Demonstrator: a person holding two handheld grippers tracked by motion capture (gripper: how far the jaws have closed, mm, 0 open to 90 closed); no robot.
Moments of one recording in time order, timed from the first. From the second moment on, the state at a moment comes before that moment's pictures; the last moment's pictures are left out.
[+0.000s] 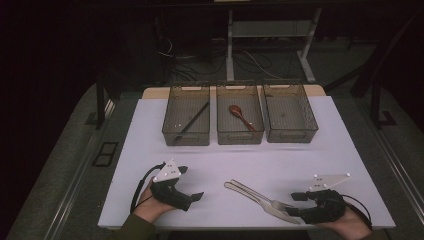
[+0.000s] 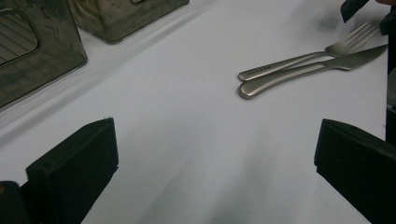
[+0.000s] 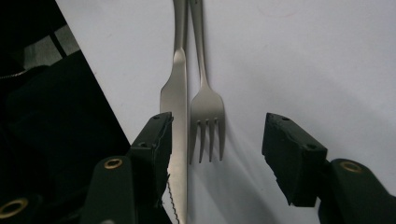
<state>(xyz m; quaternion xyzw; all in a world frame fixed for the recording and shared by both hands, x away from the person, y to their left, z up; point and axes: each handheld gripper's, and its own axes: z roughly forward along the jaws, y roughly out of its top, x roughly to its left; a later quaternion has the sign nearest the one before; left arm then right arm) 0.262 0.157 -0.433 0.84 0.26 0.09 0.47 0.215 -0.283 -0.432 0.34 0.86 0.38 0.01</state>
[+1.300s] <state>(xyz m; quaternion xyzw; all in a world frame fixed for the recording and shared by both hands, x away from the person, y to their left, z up) 0.261 0.156 -0.434 0.84 0.26 0.09 0.47 0.232 -0.280 -0.436 0.33 0.88 0.35 0.03</state>
